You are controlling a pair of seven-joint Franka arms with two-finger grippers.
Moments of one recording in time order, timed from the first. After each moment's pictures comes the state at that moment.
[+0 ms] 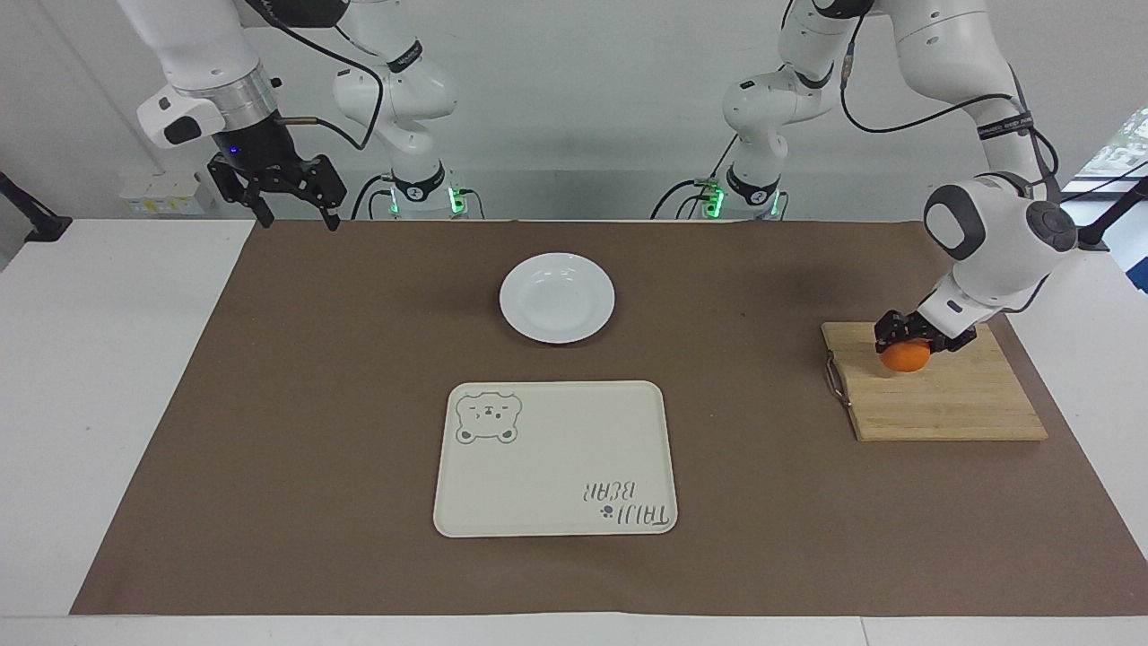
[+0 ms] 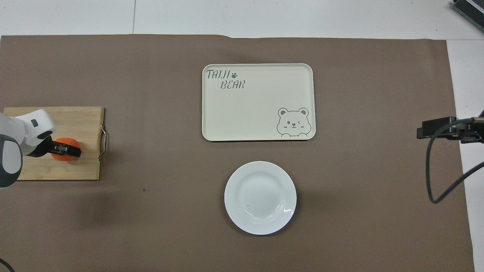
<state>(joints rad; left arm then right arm) 0.24 0.17 -0.05 -2.02 -0.04 2.12 0.43 0.06 -0.11 -0.07 -1.67 0.03 1.60 0.10</state>
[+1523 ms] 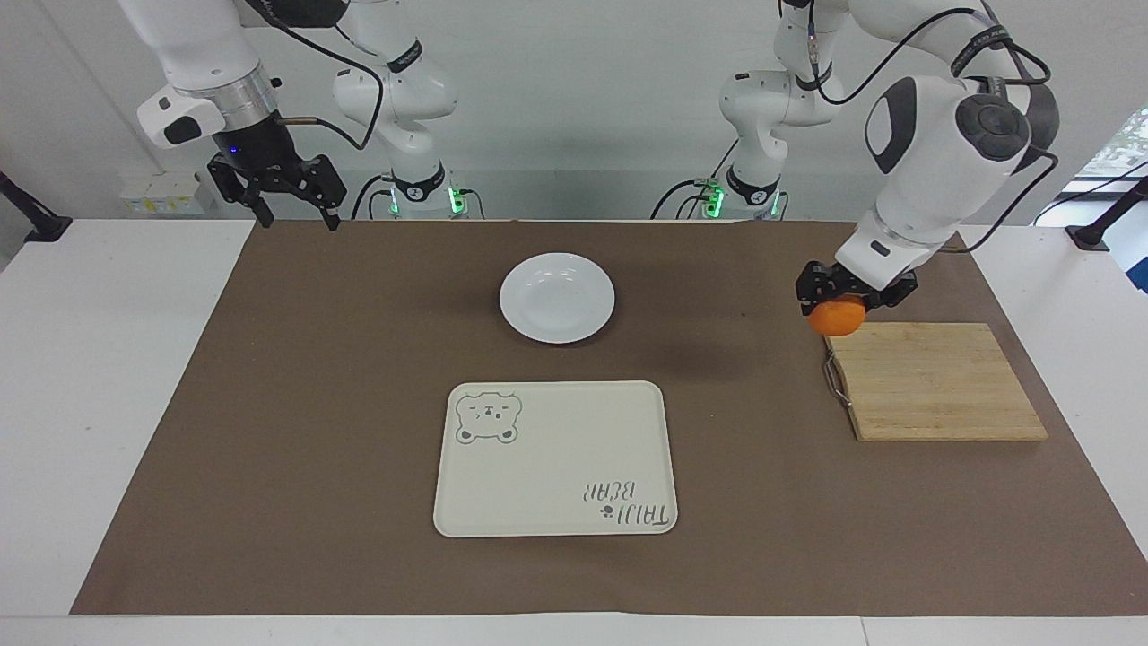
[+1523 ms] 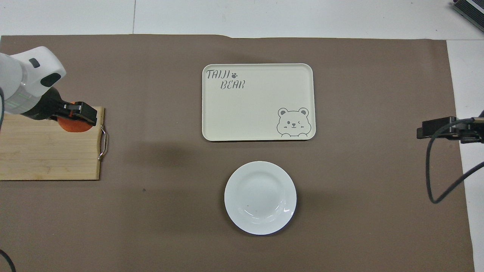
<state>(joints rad) -0.14 0.14 -0.09 -1.62 -0.03 1.68 -0.09 0.06 -0.11 -0.07 -1.67 0.03 1.60 0.10</state>
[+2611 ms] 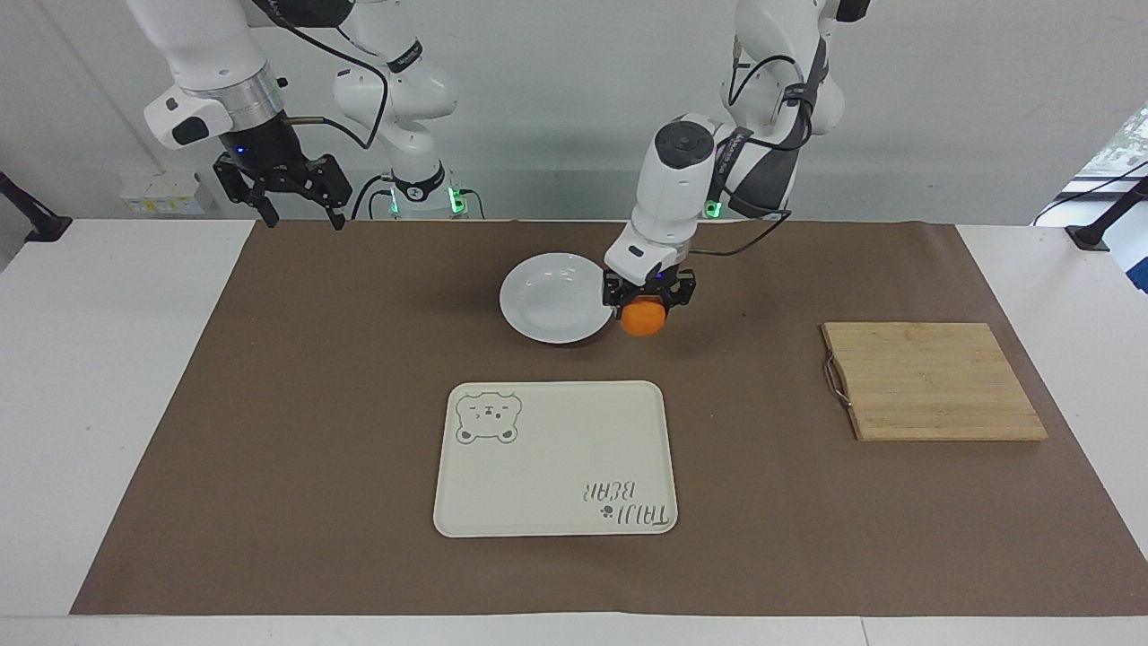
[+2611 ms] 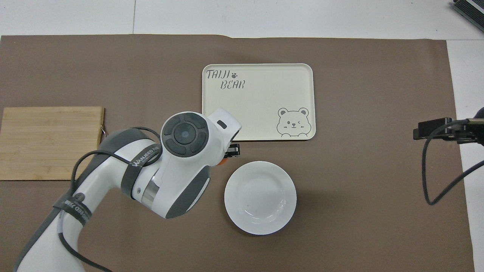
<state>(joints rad) -0.58 0.18 -0.09 -1.87 -0.03 2.10 -0.65 0.06 -0.11 -0.06 -1.67 0.03 1.60 0.10</state>
